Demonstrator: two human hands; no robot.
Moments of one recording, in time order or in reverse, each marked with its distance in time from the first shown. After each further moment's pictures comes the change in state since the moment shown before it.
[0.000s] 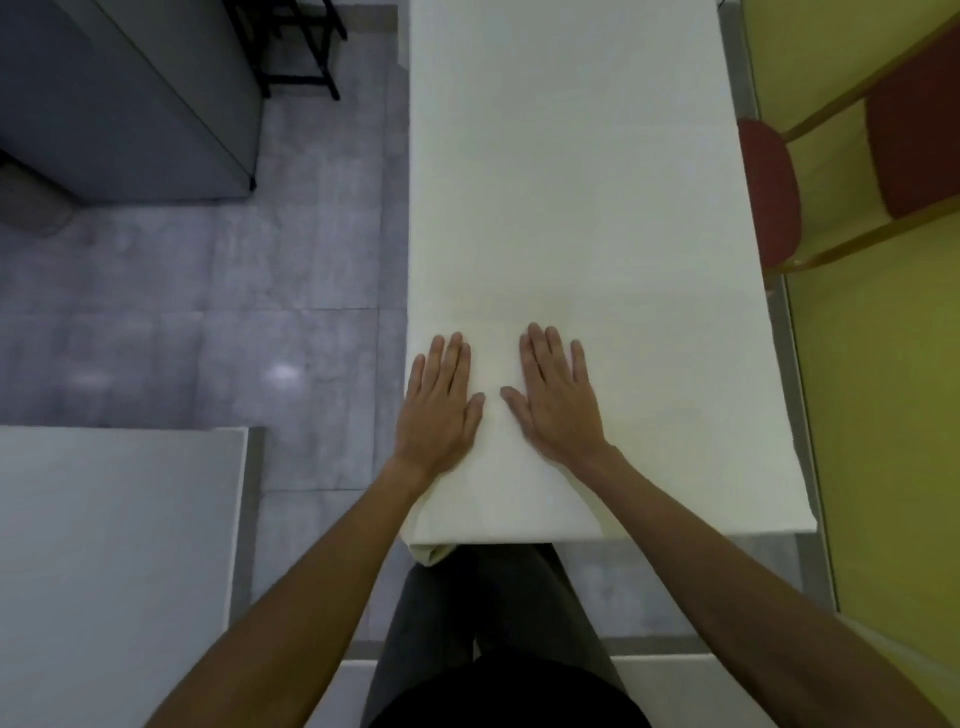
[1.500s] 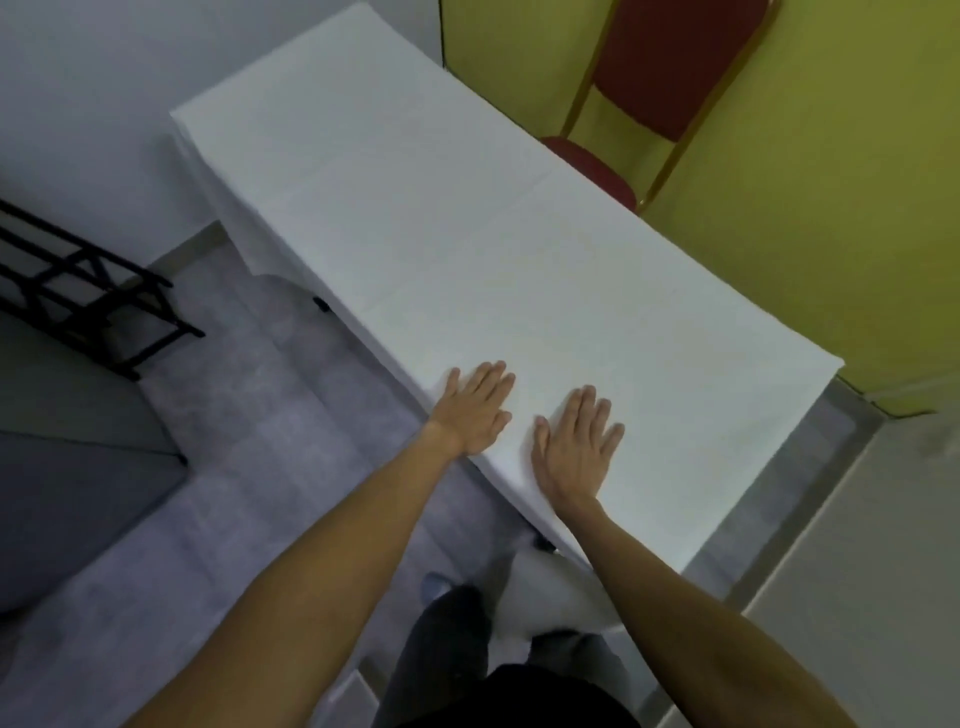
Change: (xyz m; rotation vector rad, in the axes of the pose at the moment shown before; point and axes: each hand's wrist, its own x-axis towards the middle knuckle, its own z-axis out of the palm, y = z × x) left_hand 0.202 -0.081 -0.108 0.414 -0.507 0.879; right_hand 0.101 -0.160 0.001 0.242 0.206 1.279
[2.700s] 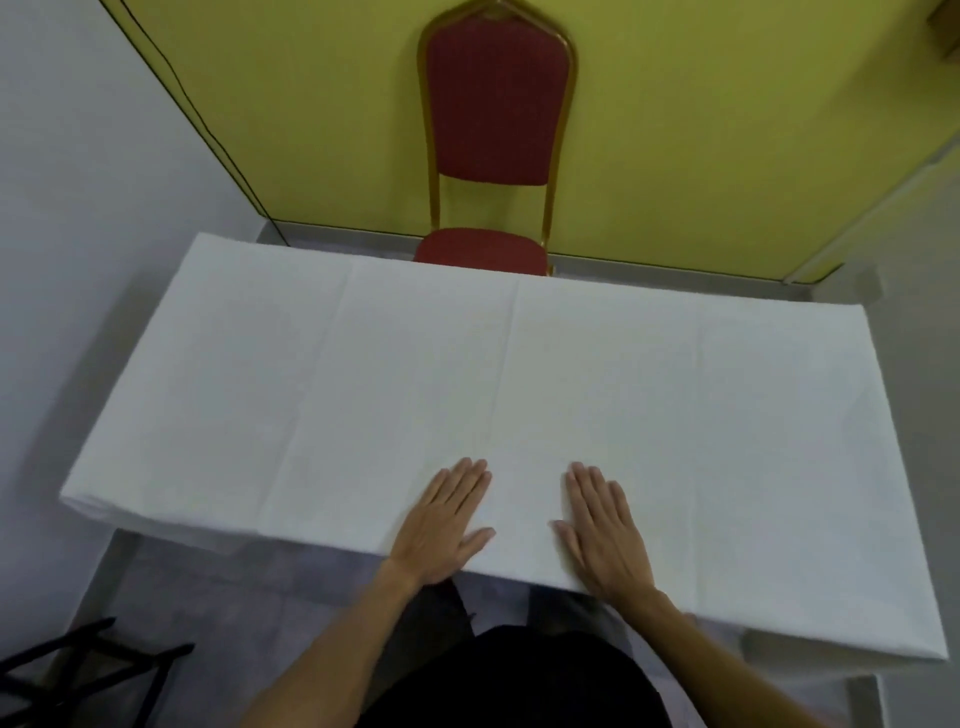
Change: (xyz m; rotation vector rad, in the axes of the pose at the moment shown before) left_hand 0.118 -0.300 -0.082 0.163 0.083 0.665; right_hand 0.088 -0.199 0.028 0.134 0.150 0.078
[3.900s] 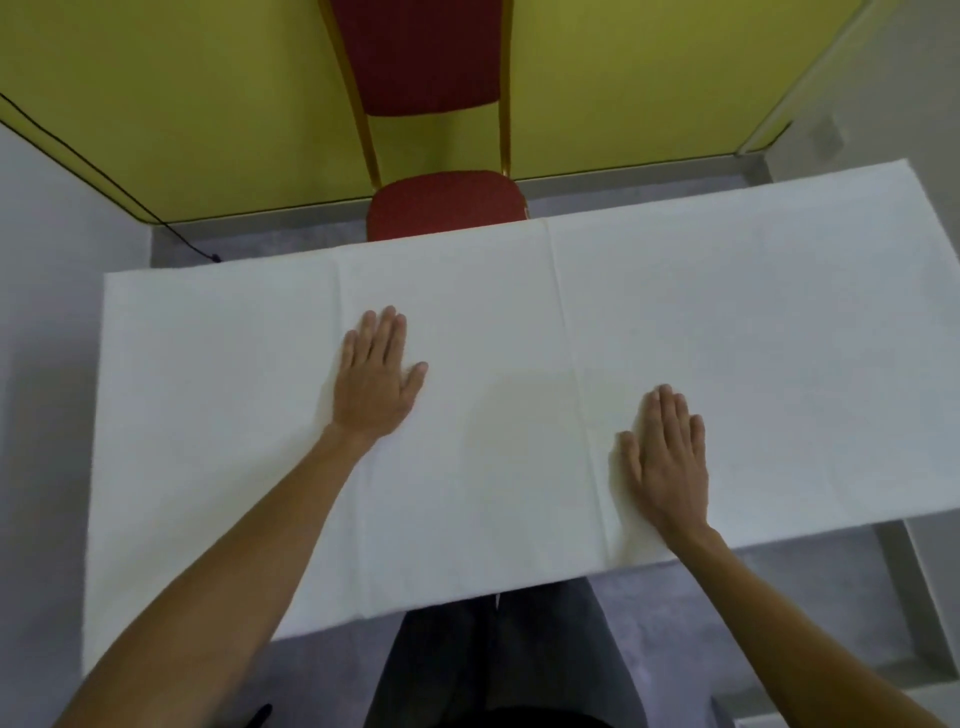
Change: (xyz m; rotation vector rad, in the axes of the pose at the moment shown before) left_hand 0.117 -0.265 -0.086 0.131 0.088 -0.098; right_hand 0.079 -0.102 0.023 0.052 0.198 0.613
